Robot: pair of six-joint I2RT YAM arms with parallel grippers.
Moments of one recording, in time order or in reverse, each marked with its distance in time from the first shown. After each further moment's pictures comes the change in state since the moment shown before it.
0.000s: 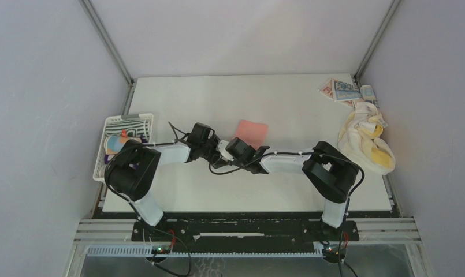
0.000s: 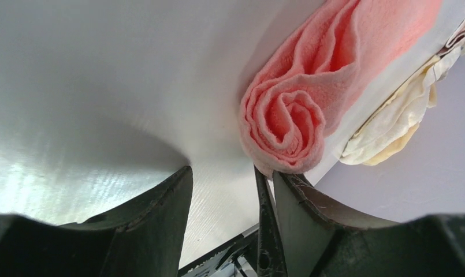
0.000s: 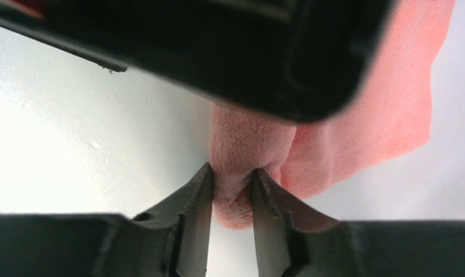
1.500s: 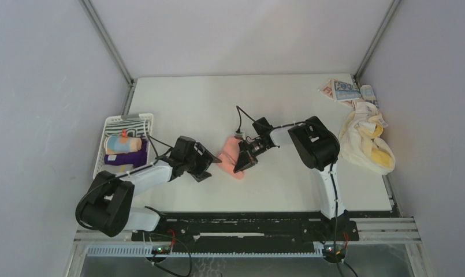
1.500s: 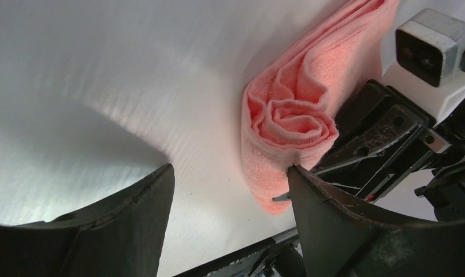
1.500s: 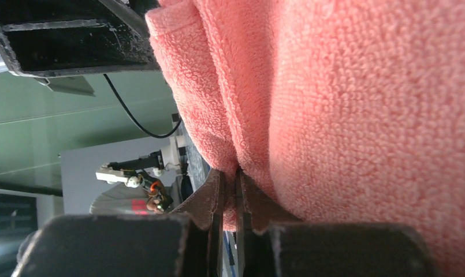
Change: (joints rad) left arm 0.050 -0.396 -0.278 -0.092 -0.134 0.041; right arm -0.416 0.388 0.195 -0.018 -1.537 0.654
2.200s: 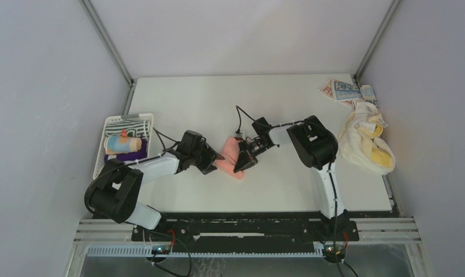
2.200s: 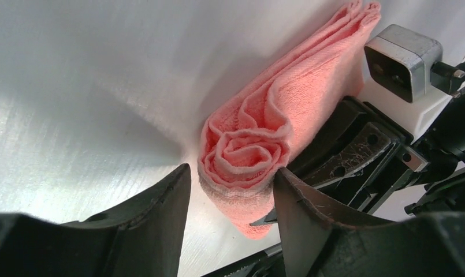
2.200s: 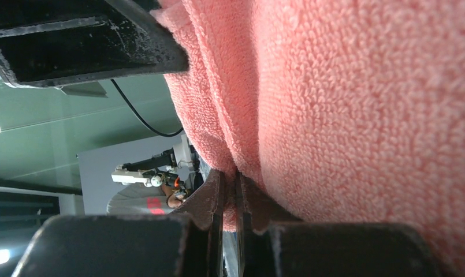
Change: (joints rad) left arm -0.034 0.149 0.117 0.024 -0.029 -0.019; right arm -0.010 0.034 0.041 -0.076 -0.020 0.007
